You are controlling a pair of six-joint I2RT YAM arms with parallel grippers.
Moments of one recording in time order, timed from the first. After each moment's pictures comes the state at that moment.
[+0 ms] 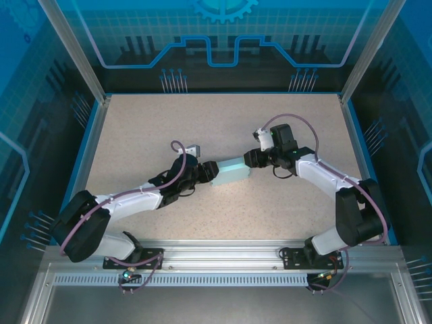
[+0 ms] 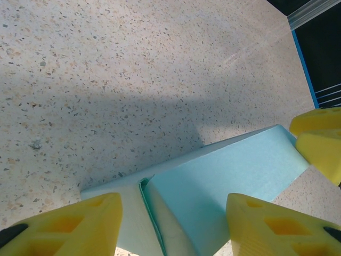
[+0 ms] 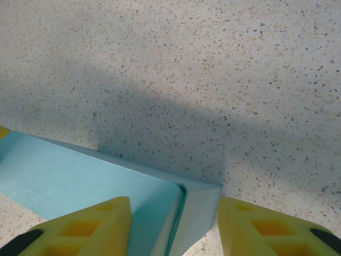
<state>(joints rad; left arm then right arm) -0.66 1.38 0.63 0.18 -0.06 -0.84 0.35 1.49 0.92 -0.28 -0.37 0.14</state>
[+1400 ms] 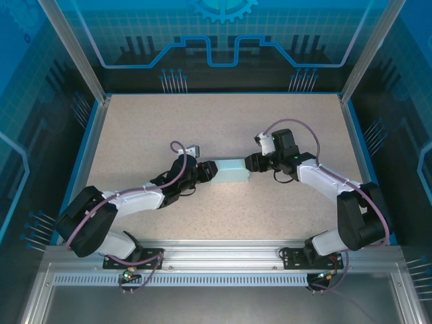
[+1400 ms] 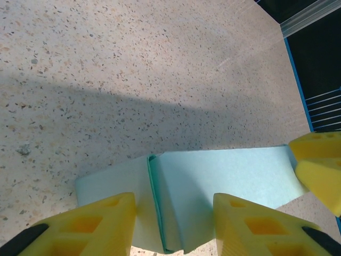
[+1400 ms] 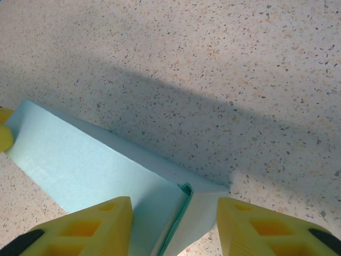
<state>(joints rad) -0.64 1.44 0.60 0.30 -0.02 -0.87 0.34 1.45 0.85 -0.23 -0.40 0.16</state>
